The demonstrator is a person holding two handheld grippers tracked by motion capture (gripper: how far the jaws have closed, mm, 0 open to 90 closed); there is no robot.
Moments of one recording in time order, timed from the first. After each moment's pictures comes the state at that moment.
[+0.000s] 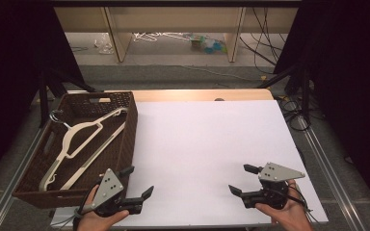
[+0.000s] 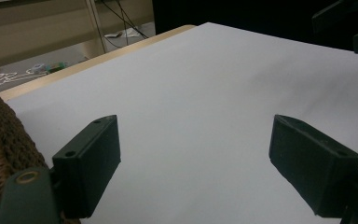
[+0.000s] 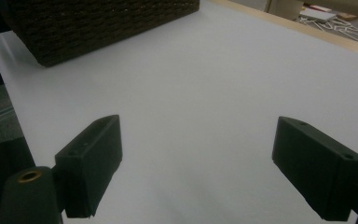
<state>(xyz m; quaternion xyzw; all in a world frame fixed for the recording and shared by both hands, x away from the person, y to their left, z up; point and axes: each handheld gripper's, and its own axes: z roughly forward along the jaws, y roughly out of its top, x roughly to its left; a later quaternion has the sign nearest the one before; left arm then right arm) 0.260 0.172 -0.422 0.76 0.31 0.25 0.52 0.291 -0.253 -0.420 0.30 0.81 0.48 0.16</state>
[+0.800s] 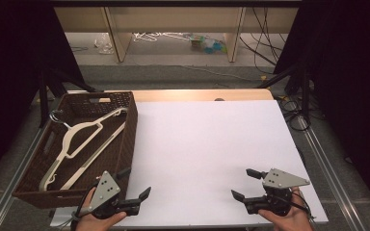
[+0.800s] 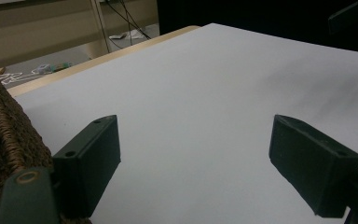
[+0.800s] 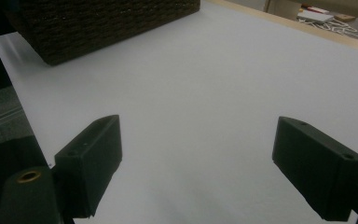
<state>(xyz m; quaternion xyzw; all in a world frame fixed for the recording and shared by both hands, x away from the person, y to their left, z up) 0.259 0.178 -0.425 0.75 0.30 0.26 0.52 0.278 -0.259 -0.424 0.30 0.81 0.48 0.16</state>
